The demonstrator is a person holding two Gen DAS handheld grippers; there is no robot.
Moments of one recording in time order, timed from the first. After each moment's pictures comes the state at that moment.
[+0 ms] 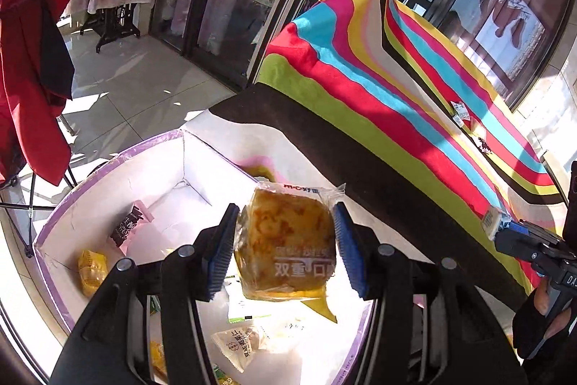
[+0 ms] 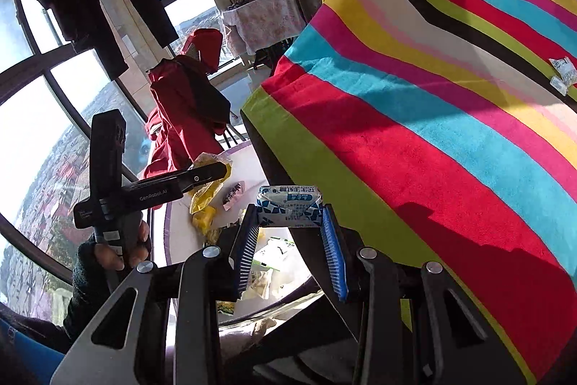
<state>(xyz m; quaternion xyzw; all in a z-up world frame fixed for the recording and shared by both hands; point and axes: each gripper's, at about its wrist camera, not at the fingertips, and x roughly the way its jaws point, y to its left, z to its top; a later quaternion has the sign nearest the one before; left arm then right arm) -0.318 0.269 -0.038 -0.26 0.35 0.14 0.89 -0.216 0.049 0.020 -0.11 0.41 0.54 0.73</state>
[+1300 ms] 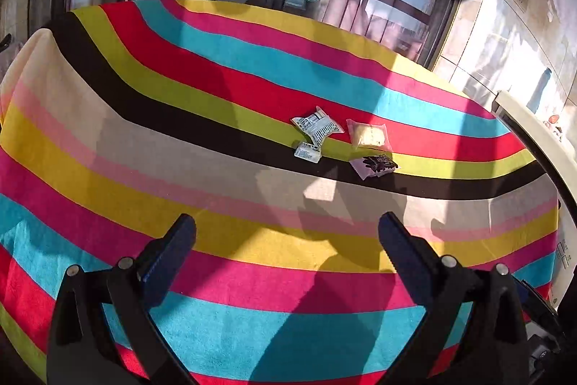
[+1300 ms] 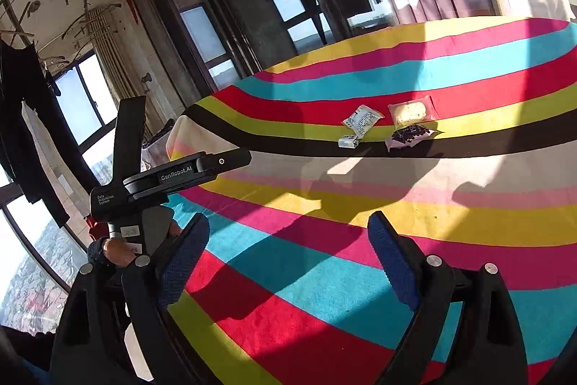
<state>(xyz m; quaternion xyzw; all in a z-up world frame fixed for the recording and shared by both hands) -0.007 0.040 0.063 -0.11 0.35 -0.01 0.93 -0.076 -0.219 0.065 0.16 0.30 0.30 0.89</state>
